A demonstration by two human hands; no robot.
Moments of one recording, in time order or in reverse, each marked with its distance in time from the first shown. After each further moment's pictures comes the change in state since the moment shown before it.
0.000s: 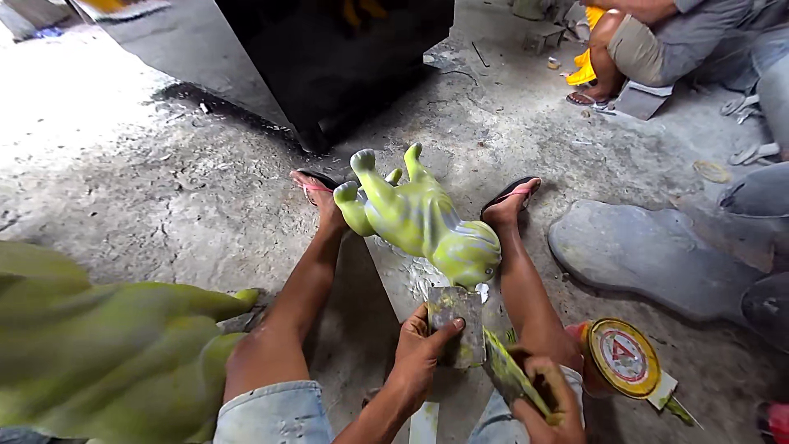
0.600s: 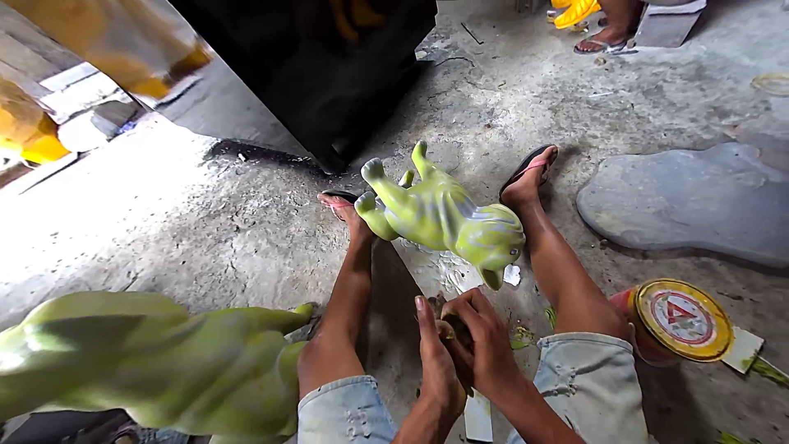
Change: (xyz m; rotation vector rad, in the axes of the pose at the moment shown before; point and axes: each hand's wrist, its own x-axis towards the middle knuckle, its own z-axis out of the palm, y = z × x) left_hand -0.035 0.026 0.020 -0.076 0.211 0.035; right_hand 0.052 0.034 0.112 -0.520 -0.093 -0.125
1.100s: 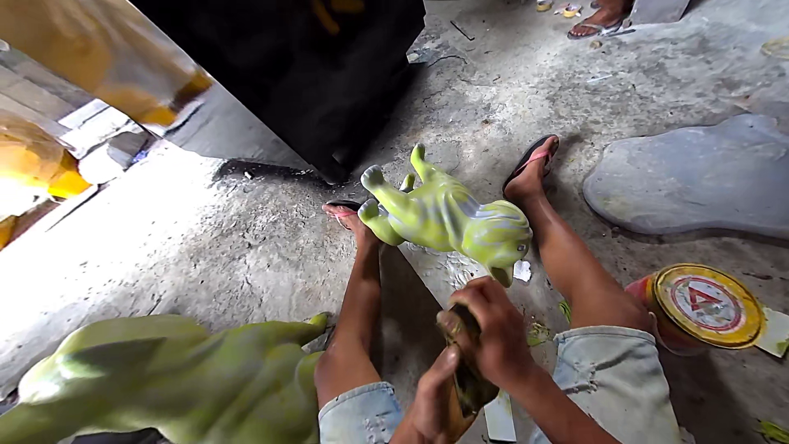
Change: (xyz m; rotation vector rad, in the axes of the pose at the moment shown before) left_hand -0.013 0.009 -0.067 -0.278 -0.616 -0.352; right_hand 0.019 -0.005 -0.001 -0.079 0.136 -0.065
